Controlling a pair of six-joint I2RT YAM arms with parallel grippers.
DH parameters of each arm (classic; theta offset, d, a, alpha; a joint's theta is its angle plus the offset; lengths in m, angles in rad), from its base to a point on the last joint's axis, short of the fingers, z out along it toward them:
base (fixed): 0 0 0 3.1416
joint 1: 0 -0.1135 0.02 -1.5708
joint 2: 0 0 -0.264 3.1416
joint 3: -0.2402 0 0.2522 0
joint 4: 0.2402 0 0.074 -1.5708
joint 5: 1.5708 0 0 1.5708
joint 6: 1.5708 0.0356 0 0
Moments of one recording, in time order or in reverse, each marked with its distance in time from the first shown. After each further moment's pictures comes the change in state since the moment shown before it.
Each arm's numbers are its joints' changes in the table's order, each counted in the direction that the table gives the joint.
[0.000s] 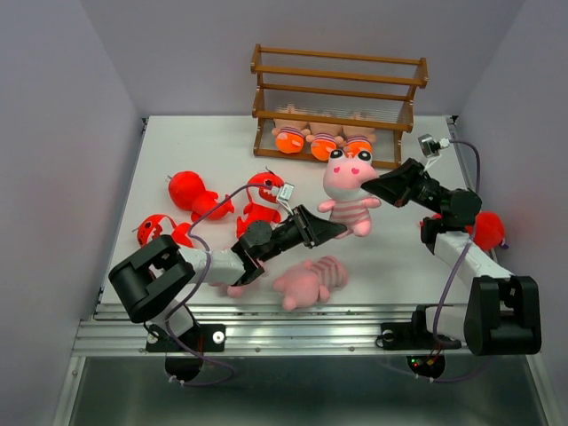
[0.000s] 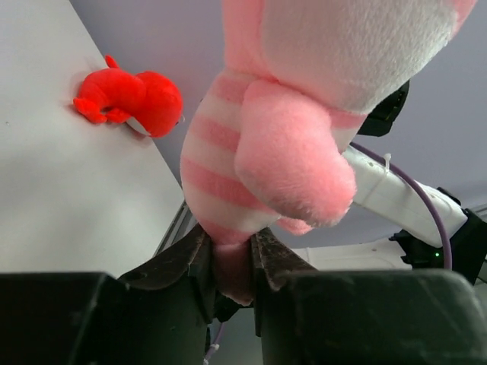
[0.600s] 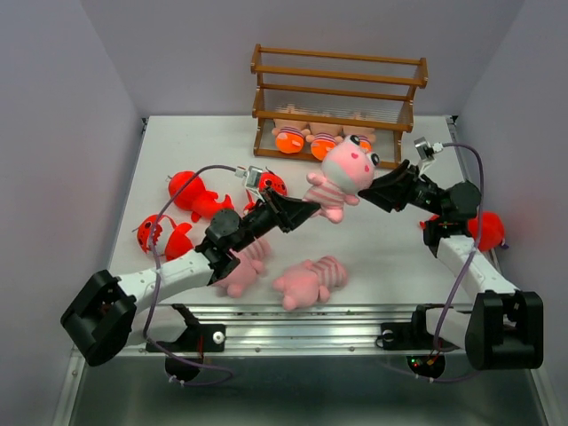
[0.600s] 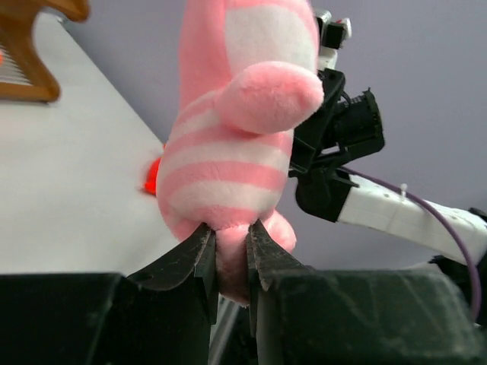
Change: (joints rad) left arm -0.118 0.324 0.009 0.229 0.005 0.237; right arm -0.002 0.084 -0.005 0.266 -0.034 -0.290
